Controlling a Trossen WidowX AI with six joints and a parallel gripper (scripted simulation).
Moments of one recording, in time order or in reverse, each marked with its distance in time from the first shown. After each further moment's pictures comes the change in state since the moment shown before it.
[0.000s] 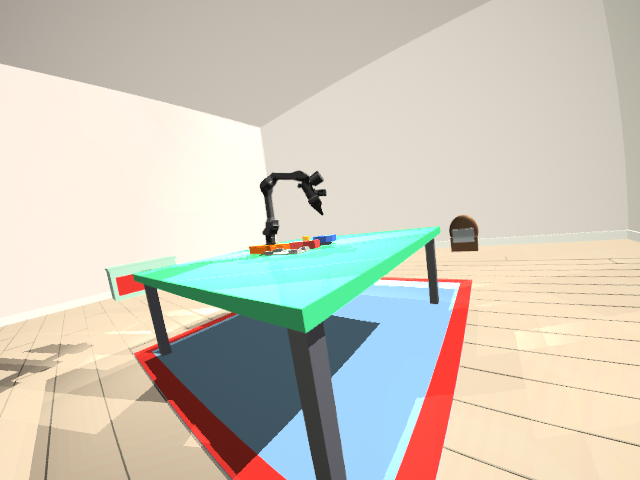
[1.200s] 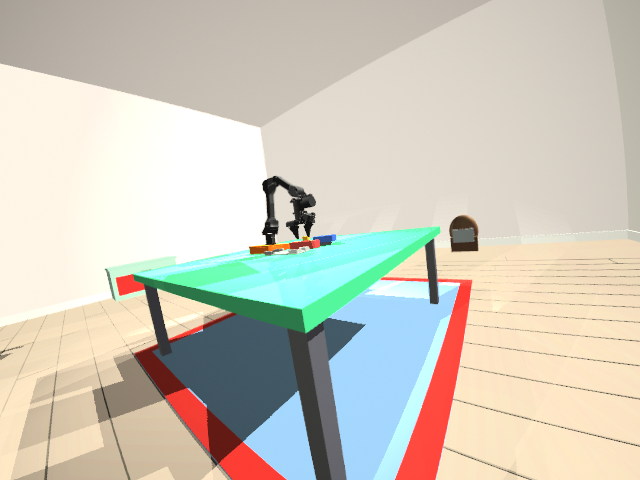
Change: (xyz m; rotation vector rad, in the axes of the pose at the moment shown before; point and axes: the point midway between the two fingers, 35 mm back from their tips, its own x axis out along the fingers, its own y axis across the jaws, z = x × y) arm 0.067 -0.057 -0.140 0.545 0.370 -0.072
